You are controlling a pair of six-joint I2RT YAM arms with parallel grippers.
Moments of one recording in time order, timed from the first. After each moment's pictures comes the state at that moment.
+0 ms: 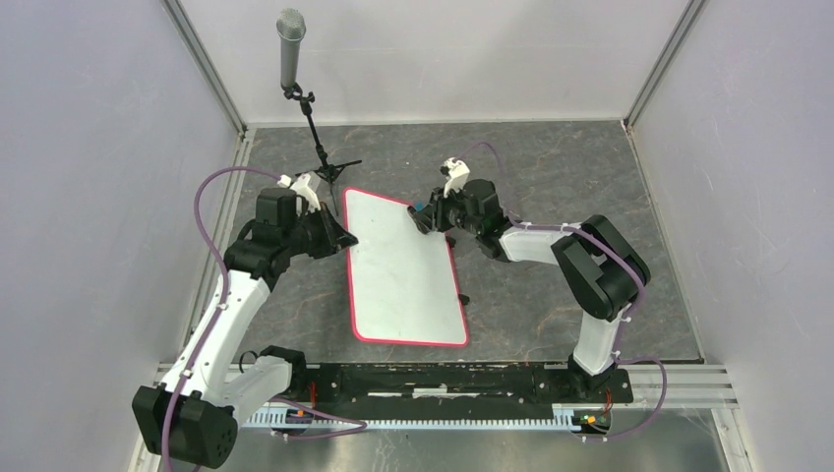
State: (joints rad) left arm -0.20 0.97 0.88 -0.60 0.34 -0.46; right arm 0.64 1.85 0.97 0.57 -0.24 0.32
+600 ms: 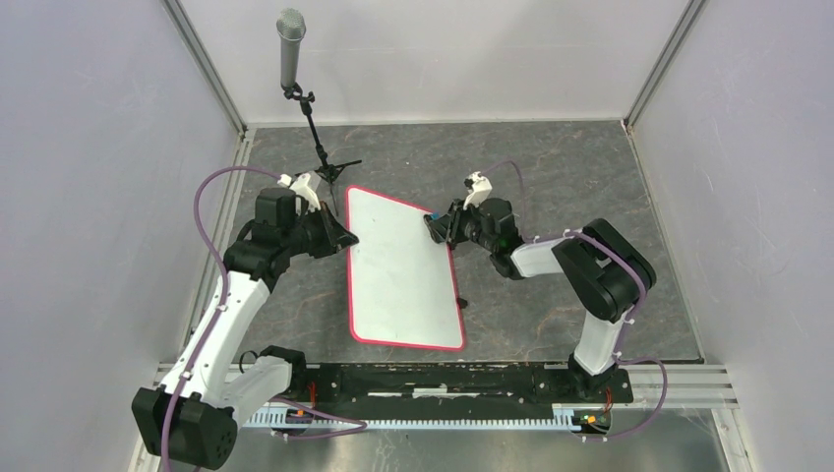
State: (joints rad) left arm -0.21 0.97 0.87 -0.58 0.36 -0.46; right arm 0.57 1.84 0.75 0.79 -0.20 0.48
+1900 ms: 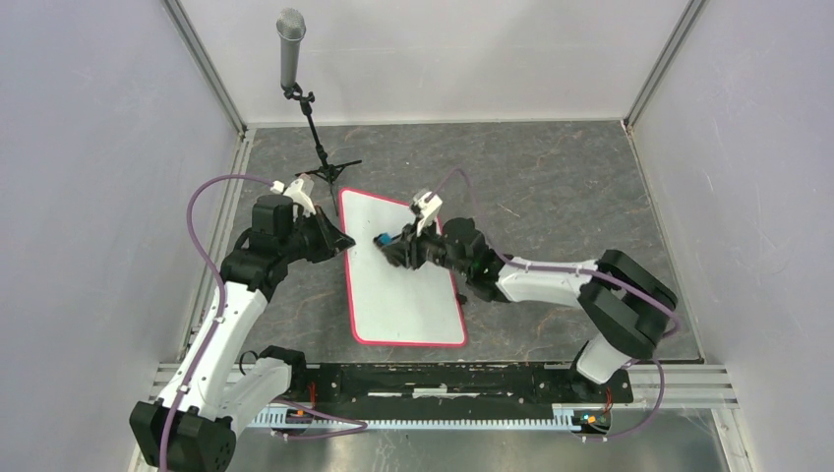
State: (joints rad) left arm -0.21 0.90 0.83 -0.58 0.32 -0.52; right arm 0.88 1.66 0.82 0.65 -0.10 0.31
